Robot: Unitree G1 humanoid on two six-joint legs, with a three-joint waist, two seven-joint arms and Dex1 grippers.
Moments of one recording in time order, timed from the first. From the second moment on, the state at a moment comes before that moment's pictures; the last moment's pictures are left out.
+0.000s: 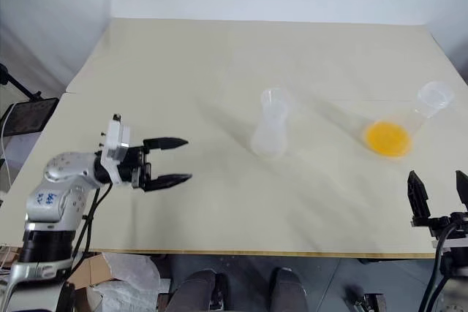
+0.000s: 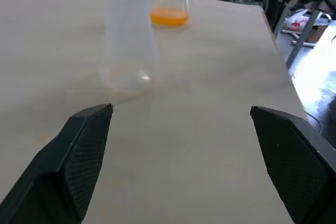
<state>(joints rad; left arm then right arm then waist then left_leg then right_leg) -0.32 0.59 0.15 -0.12 -0.47 0.33 -1.20 0.29 -0.38 -0.68 -0.21 0.65 -0.09 0.56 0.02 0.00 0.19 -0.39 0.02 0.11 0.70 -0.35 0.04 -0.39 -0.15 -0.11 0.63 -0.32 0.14</state>
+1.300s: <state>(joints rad) -0.13 0.50 0.11 -0.41 -0.56 0.36 -0.93 -0.40 -0.70 -0.55 0.28 0.50 0.27 0.42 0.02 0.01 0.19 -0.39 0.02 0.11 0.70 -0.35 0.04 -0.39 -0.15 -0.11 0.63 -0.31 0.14</state>
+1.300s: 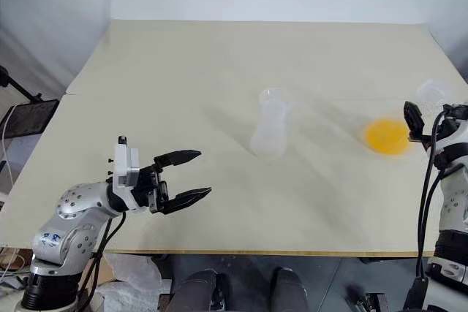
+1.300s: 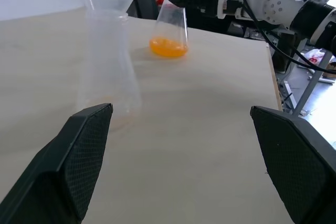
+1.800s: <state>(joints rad) -0.17 0.49 0.08 -0.41 -0.57 0.36 -0.94 -0.62 -0.70 -0.49 0.59 0.44 0.16 0.45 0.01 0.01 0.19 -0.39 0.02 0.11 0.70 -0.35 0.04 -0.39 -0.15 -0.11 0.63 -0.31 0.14</state>
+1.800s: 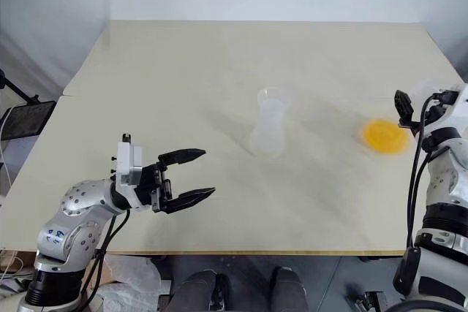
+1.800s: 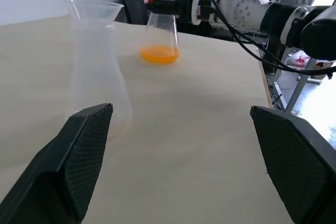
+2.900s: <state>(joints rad) -0.27 0.40 0.06 -0.30 -0.51 0.25 -0.81 -0.60 -0.63 0.03 0.05 -0.14 -0.13 0.46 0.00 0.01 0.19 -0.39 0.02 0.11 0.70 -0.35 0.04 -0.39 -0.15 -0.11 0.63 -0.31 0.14</state>
